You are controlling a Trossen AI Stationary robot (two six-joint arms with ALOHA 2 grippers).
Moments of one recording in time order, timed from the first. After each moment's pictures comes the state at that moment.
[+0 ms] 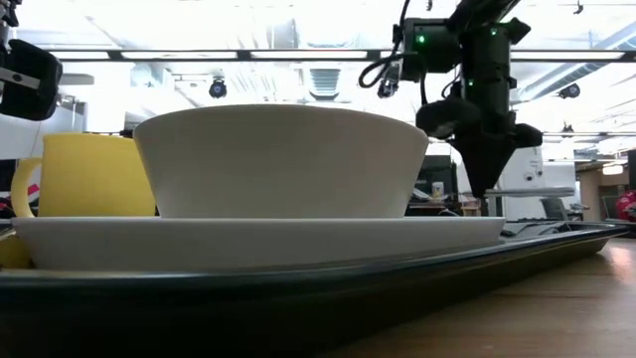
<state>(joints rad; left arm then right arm) -0.48 0.25 0.01 0.09 0.56 -0.13 -0.10 1.57 1.01 -0.92 0.02 0.92</state>
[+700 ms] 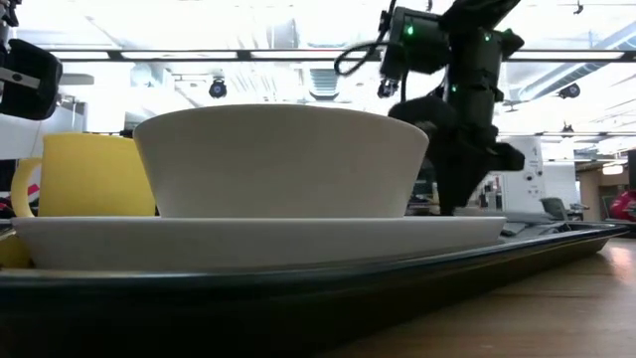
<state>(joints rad) -0.48 0.25 0.01 0.09 0.56 -0.13 0.02 1.67 1.01 -0.66 -0.03 1.01</state>
